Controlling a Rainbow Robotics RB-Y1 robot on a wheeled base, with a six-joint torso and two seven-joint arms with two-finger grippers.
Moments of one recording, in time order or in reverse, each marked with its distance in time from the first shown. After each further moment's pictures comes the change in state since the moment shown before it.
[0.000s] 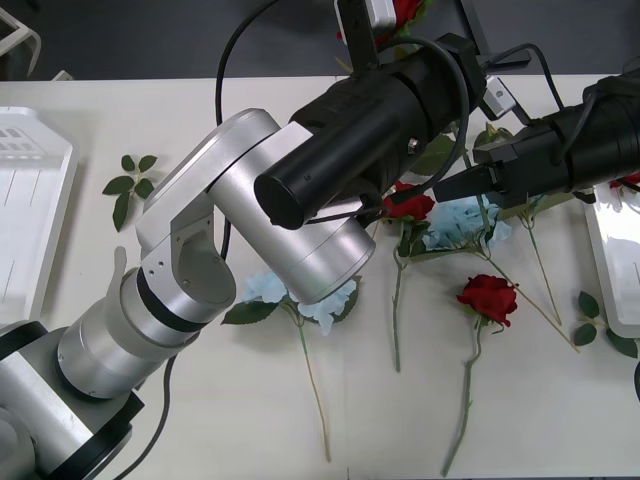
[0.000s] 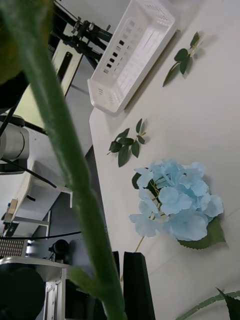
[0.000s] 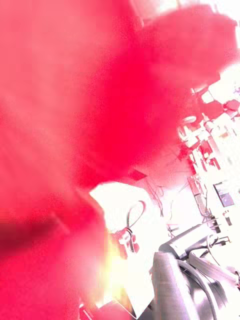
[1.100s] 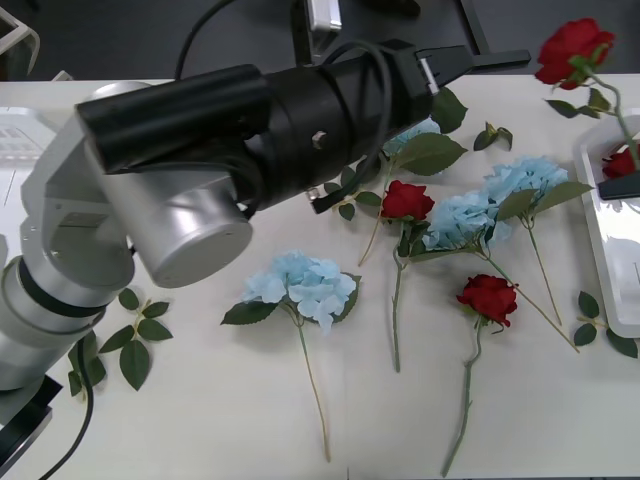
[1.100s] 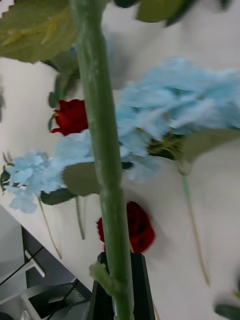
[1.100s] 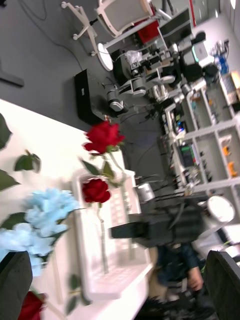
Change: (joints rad) right arm -0.002 -0.303 -0.071 0.436 0.198 -0.011 -0.172; left arm 0.061 0.248 0.138 -0.181 0.599 -0.023 -0.178
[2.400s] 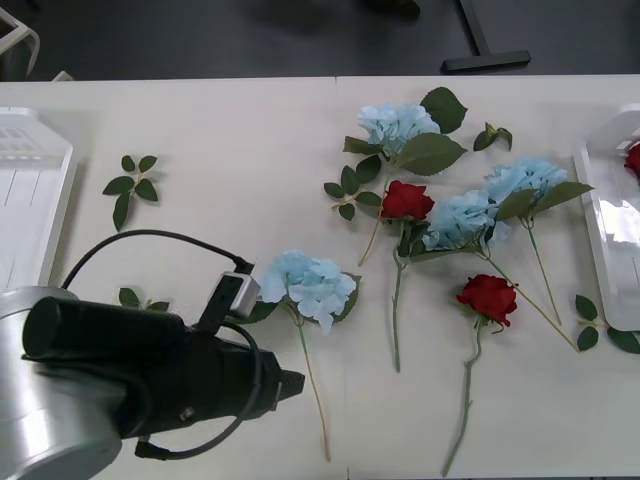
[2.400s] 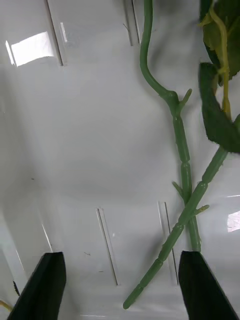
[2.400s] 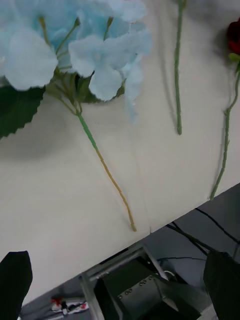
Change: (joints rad) right arm -0.003 0.080 -0.013 0.364 0.424 -0.438 0.064; left arm 0.539 0.261 -0.087 -0.310 0.055 0.583 -0.359
